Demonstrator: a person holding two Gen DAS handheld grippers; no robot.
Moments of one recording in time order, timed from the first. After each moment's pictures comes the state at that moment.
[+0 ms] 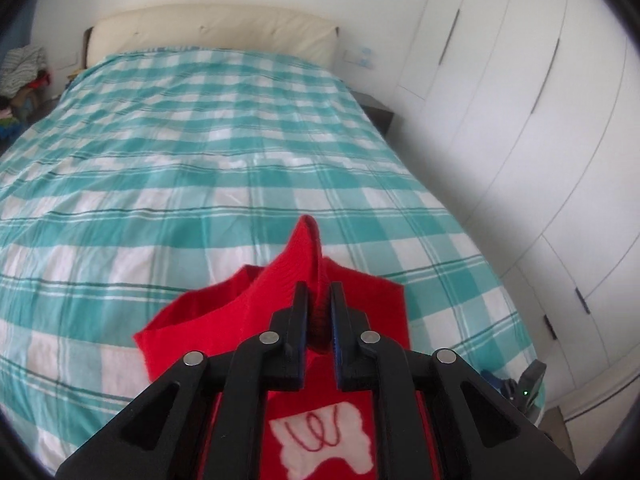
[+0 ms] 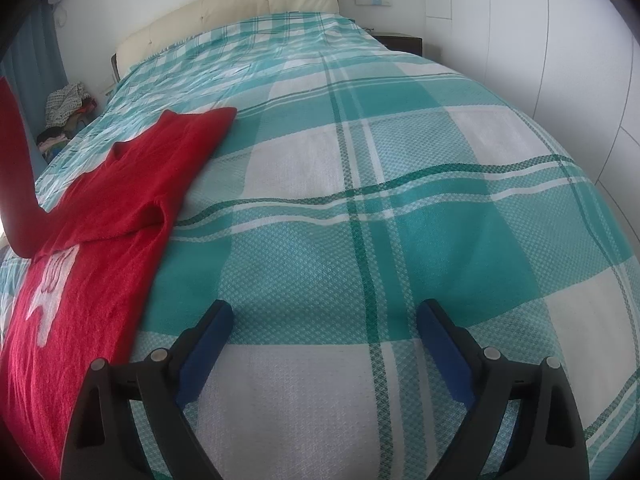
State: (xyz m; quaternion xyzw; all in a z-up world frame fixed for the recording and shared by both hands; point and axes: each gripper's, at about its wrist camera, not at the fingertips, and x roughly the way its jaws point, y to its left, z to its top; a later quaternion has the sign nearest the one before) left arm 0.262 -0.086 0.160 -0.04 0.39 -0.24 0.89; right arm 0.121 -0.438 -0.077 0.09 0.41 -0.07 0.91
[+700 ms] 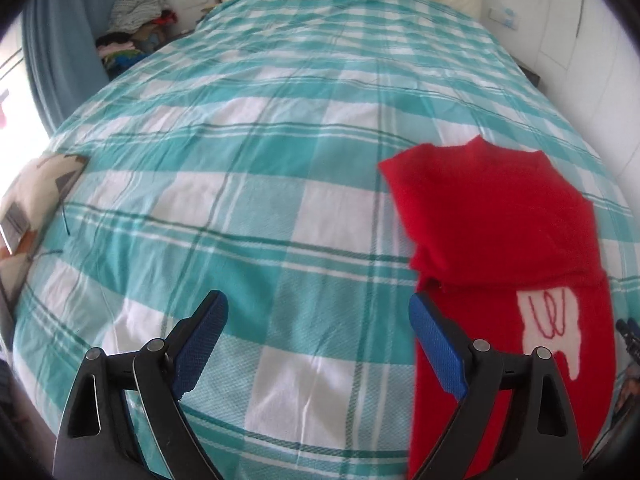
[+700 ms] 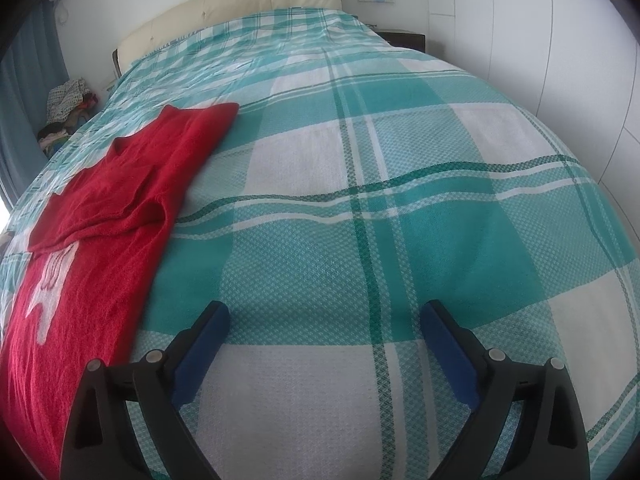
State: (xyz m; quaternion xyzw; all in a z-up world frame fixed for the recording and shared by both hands) left arm 0.190 0.101 0.013 -0.02 0.47 0.03 0.88; right arm 0.126 -0.434 -0.079 0.08 0.42 -0.06 0.90
